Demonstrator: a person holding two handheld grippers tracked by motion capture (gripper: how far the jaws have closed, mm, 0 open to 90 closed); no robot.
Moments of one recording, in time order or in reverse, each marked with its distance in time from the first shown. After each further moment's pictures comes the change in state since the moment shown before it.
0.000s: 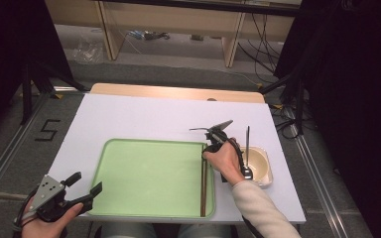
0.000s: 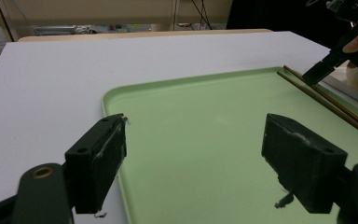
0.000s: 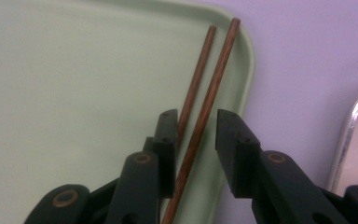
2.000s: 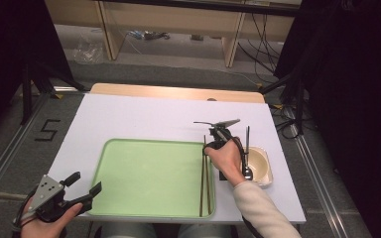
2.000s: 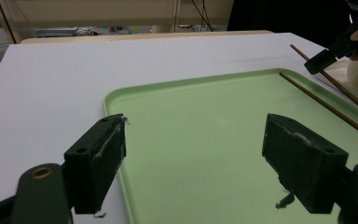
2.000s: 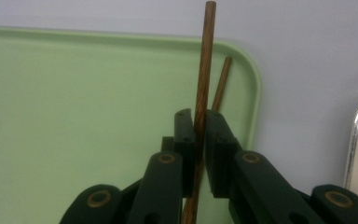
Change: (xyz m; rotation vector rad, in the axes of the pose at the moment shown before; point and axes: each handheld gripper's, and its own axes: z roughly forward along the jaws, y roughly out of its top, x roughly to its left) left arm 0.000 0.001 -0.001 -0.008 0.005 0.003; right arm 0.000 -0.001 -0.017 -0.080 0.098 0.105
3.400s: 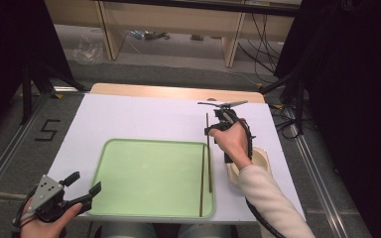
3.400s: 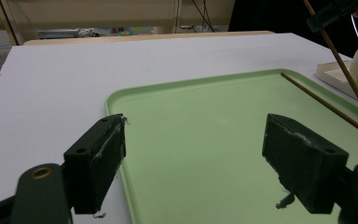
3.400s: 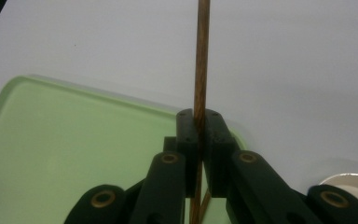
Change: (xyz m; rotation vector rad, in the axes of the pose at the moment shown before) left arm 0.000 0.000 0.000 -0.008 0.003 0.000; right arm 0.003 0.038 -0.039 -0.163 0.048 -0.131
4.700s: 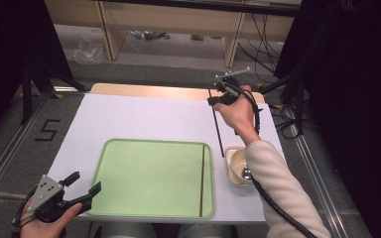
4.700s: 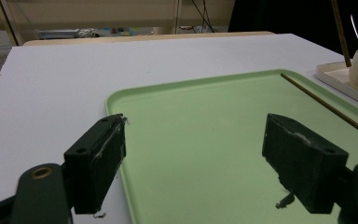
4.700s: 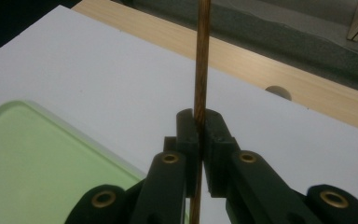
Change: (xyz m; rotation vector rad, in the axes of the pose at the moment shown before) left arm 0.000 0.000 -0.001 0.000 -0.002 0.004; right arm 0.016 0.065 -0.048 -0.176 -0.061 -0.318
